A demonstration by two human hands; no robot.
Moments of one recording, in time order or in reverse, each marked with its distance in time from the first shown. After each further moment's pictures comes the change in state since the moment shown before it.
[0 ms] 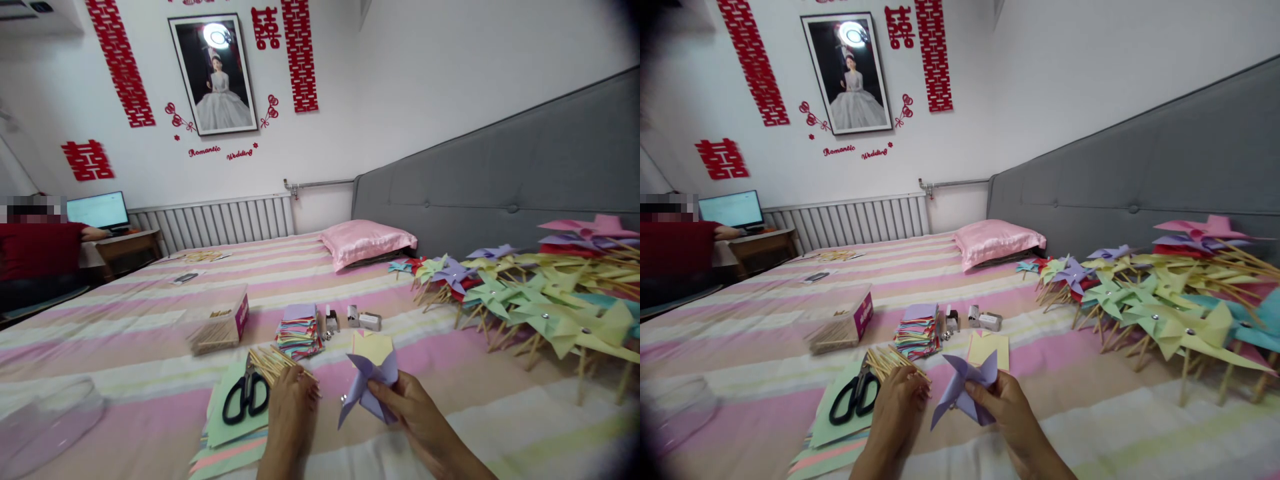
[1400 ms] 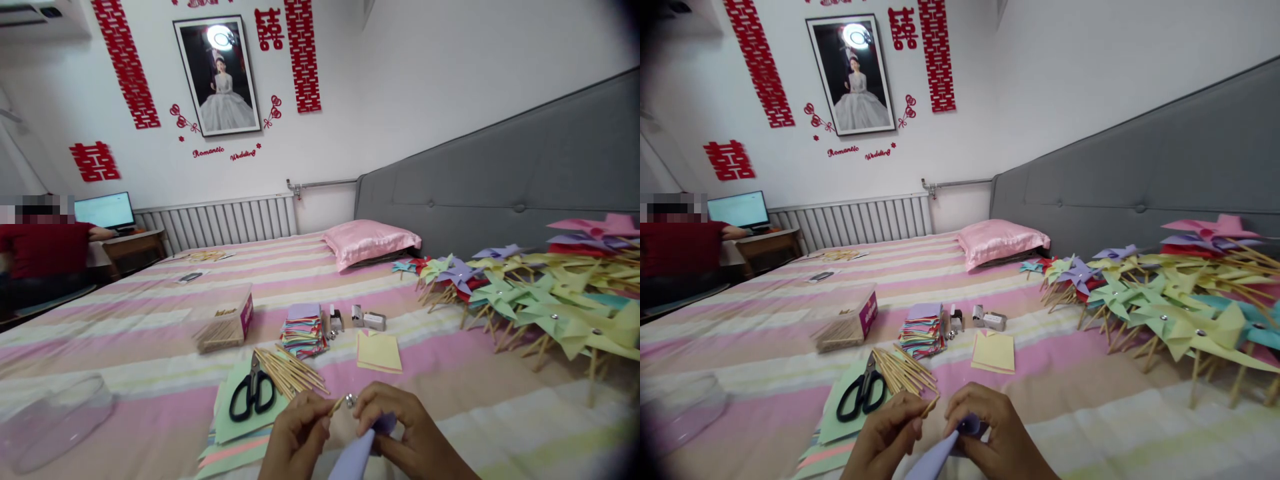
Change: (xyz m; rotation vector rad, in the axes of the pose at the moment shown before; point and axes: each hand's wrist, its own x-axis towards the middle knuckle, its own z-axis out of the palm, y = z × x) left_hand -0.037 0.040 -0.062 -0.971 -0.162 -0.049; right_hand -0.027 -0.017 0.014 -0.628 -0.501 -0.533
